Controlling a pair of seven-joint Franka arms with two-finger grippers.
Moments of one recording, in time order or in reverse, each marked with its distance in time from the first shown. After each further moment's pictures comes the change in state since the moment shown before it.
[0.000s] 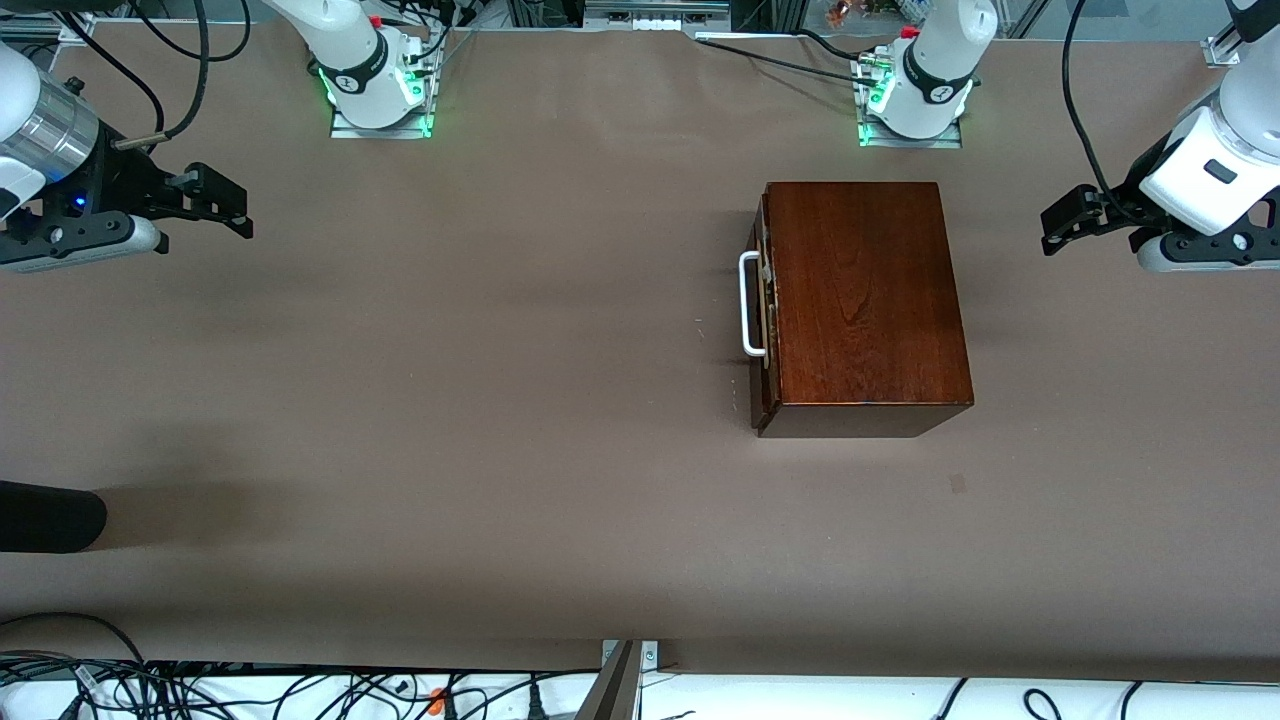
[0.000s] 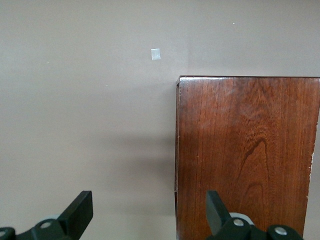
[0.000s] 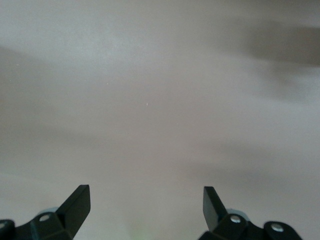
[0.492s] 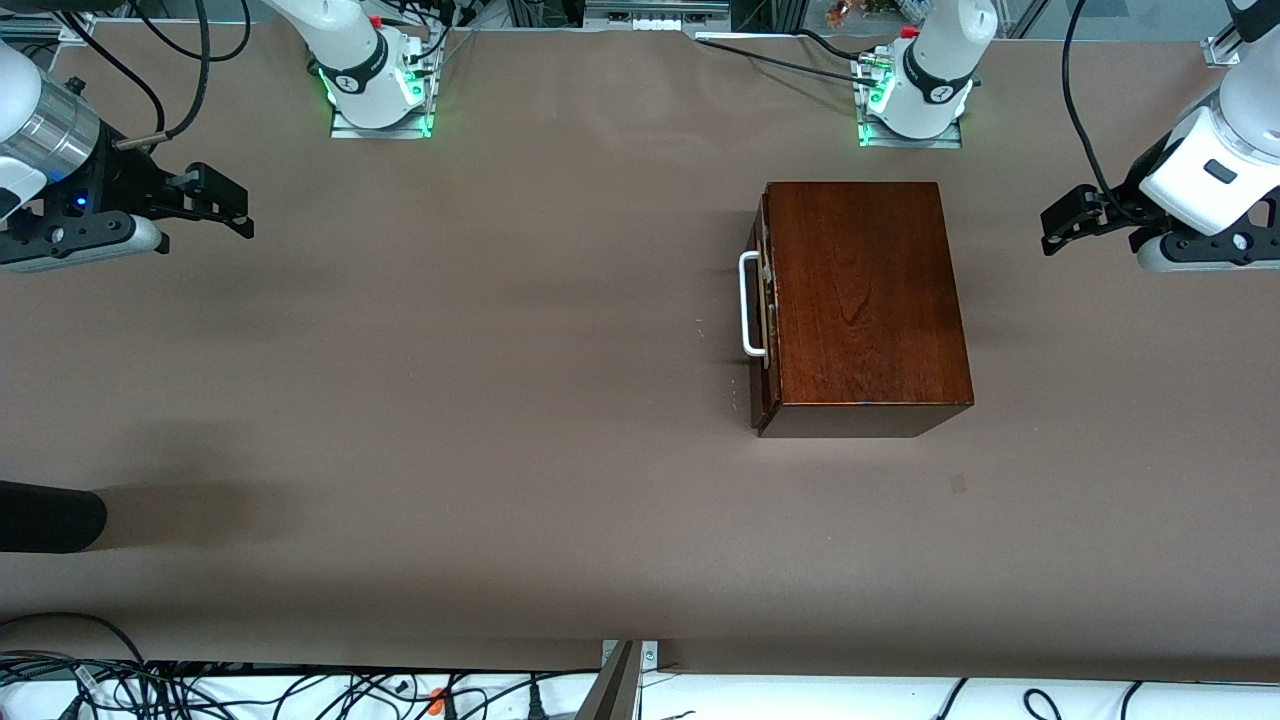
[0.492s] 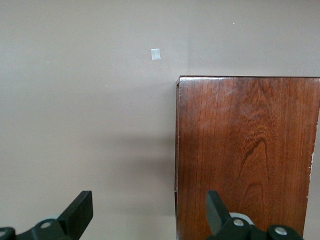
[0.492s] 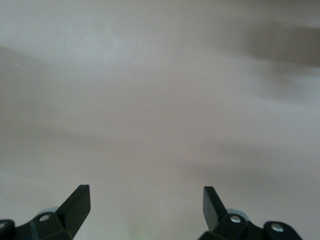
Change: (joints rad) left arm -0.001 0.000 0.000 0.000 0.000 0.000 0.000; right arm 0.001 0.000 0.001 0.000 0.000 0.001 0.000
